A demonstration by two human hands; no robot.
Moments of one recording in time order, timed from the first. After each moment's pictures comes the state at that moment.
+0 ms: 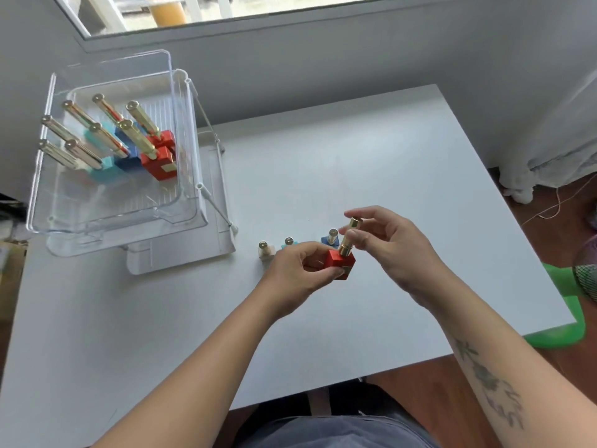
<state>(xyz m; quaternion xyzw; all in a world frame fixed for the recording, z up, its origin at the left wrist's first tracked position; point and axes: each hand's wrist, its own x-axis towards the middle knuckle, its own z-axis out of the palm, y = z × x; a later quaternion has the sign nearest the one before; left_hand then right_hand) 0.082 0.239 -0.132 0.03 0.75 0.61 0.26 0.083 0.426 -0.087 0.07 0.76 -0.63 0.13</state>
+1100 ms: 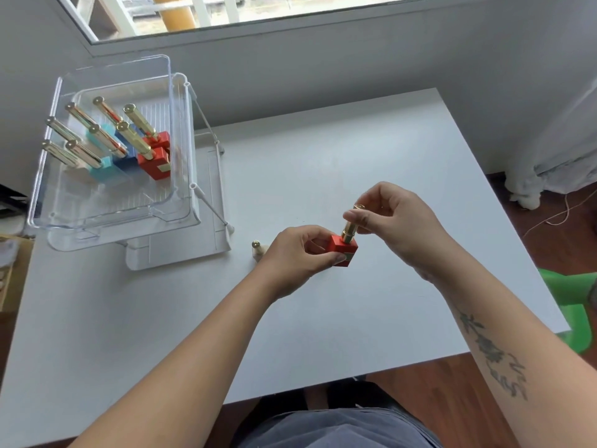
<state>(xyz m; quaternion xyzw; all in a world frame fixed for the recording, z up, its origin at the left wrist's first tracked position) 0.065 0.258 -0.109 0.04 0.75 0.60 0.26 0.057 0.449 -0.068 0.06 0.79 -0.61 0.10</state>
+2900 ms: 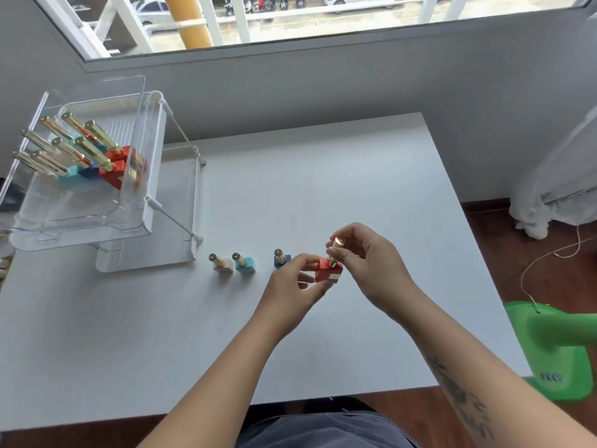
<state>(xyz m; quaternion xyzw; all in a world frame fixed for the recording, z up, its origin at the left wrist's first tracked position) 0.091 0.347 -0.143 -0.06 0.81 0.56 0.18 0.064 0.511 -0.103 0.03 0.79 -0.60 0.11</state>
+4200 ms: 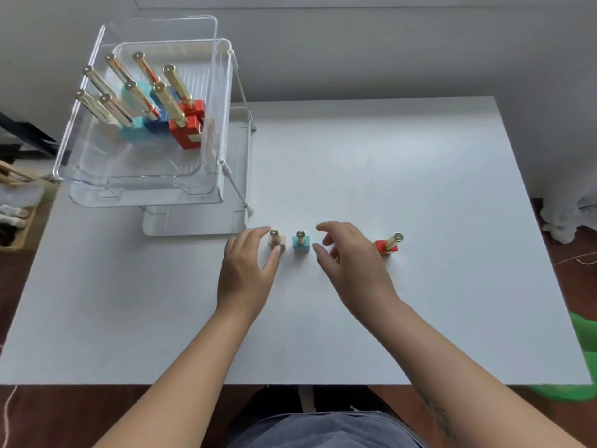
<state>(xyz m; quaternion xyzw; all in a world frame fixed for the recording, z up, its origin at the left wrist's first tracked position) 0.103 0.200 -0.168 -0.10 0.94 0.33 -0.07 0.079 0.376 -0.123 -0.10 0.92 -0.39 0.04</state>
